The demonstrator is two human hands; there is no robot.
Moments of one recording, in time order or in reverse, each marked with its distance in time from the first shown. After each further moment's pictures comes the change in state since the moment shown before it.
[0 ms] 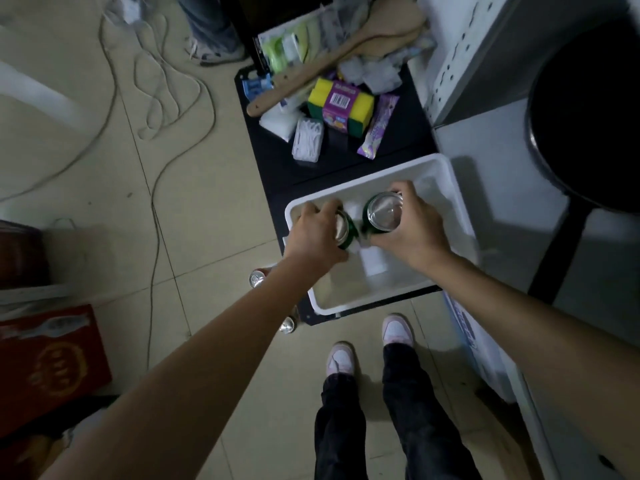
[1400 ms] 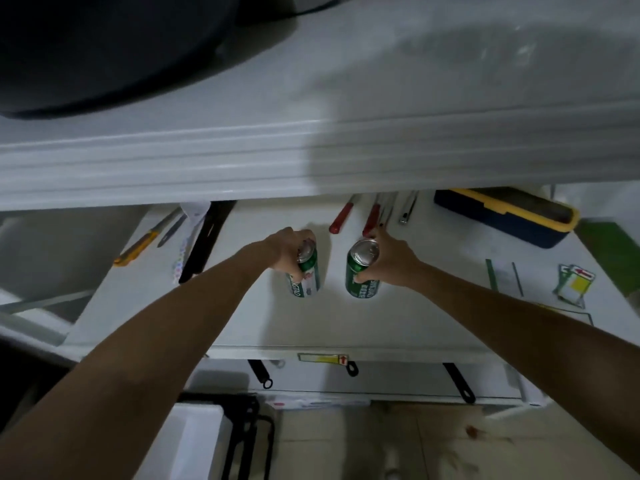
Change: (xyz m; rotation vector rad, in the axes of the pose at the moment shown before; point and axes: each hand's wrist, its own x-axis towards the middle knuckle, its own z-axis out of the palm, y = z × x) left_hand -0.330 0.469 -0.022 0.872 -0.357 1.255; right_hand -0.491 0.040 -0.351 0.371 0.860 0.645
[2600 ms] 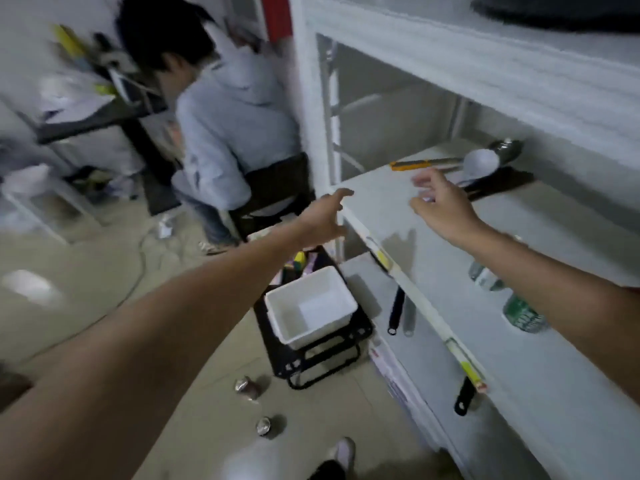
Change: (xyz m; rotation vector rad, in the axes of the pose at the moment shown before) left_hand -0.273 -0.093 0.086 -0.469 0.695 -0.801; right_hand -0.031 -0.196 0.151 0.002 -0.451 -0.814
